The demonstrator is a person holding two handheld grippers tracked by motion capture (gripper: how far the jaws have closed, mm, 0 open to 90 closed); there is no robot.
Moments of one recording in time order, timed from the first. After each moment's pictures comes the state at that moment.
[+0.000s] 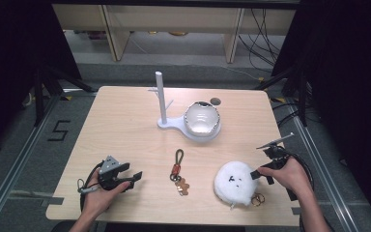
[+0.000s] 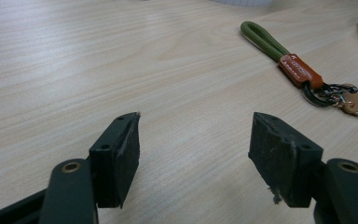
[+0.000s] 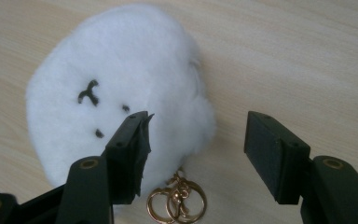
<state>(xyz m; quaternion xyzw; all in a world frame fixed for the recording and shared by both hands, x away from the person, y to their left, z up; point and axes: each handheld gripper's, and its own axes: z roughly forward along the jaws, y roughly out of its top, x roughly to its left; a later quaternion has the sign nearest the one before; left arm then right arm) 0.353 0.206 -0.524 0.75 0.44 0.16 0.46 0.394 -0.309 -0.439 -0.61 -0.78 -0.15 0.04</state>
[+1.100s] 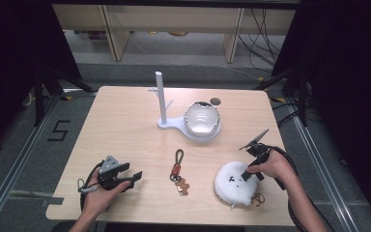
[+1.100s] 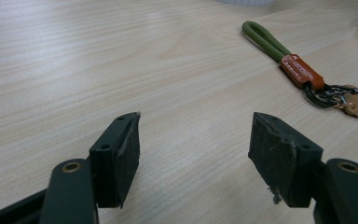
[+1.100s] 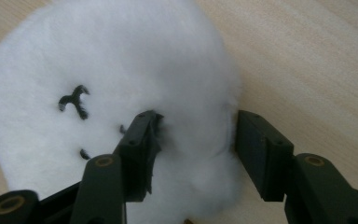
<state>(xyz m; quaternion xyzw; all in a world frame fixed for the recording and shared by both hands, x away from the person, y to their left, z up) 0.354 0.206 -0.525 0.75 0.45 0.16 0.46 0.431 -0.283 -0.469 -0.51 -0.85 -0.09 0.08</state>
